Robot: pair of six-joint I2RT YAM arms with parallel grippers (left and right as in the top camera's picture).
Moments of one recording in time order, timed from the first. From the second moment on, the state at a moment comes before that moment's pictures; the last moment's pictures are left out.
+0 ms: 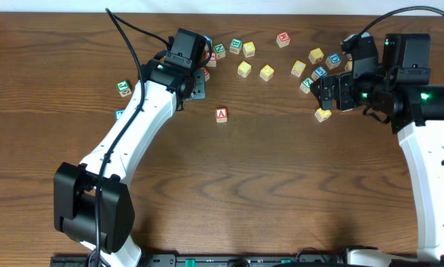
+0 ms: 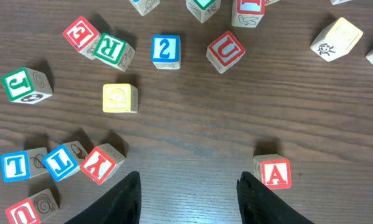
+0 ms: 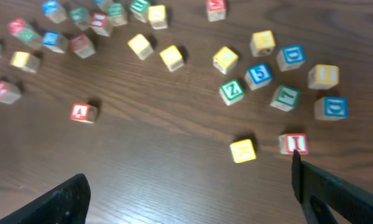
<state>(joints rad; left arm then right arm) -0.37 1.80 1.53 -0.82 -0.18 -0.35 0.01 1.45 1.47 -0.93 -0.27 -0.14</state>
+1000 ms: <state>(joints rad) -0.37 1.80 1.53 -0.77 -0.18 -0.35 -0.14 1.97 1.47 -0.74 0.07 -0.08</state>
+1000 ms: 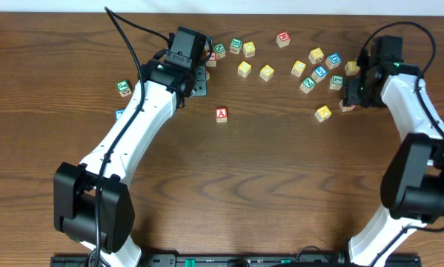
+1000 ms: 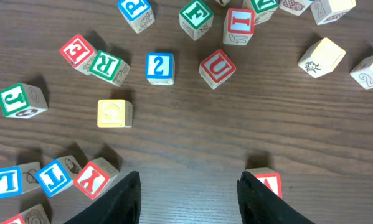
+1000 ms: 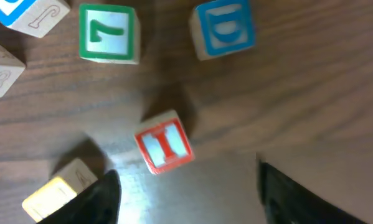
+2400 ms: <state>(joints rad) -0.37 1.80 1.53 -0.75 -0.18 -0.35 -0.14 2.12 1.49 -0.67 -0.01 -0.14</state>
